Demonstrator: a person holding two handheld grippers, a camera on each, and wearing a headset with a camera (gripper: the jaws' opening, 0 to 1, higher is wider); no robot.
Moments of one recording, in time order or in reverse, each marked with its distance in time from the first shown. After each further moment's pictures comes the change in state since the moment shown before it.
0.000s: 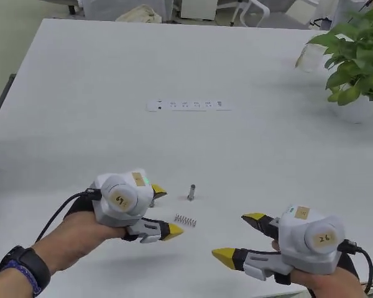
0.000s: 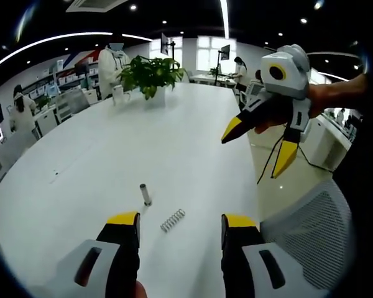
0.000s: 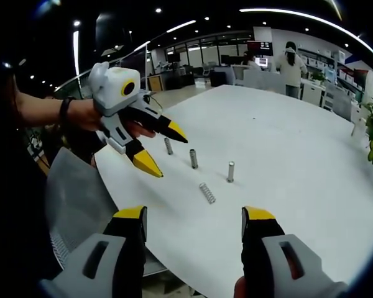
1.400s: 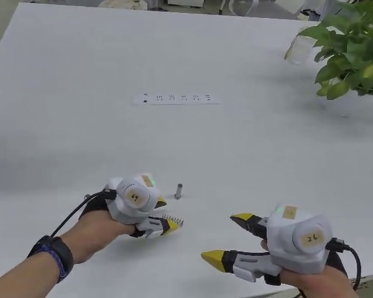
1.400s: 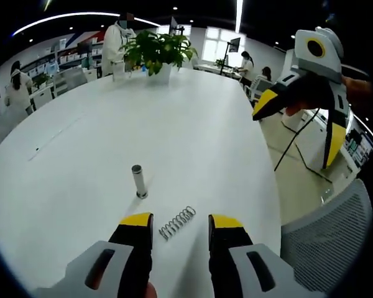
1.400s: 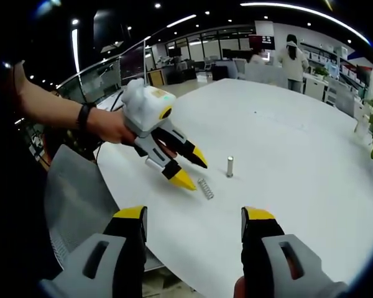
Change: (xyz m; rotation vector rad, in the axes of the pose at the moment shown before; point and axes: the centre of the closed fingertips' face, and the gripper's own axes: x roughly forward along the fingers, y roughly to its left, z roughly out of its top) left arm 0.073 0.015 -0.036 -0.100 0.088 -0.036; right arm 0.005 -0.008 -0.005 0.006 0.045 0.021
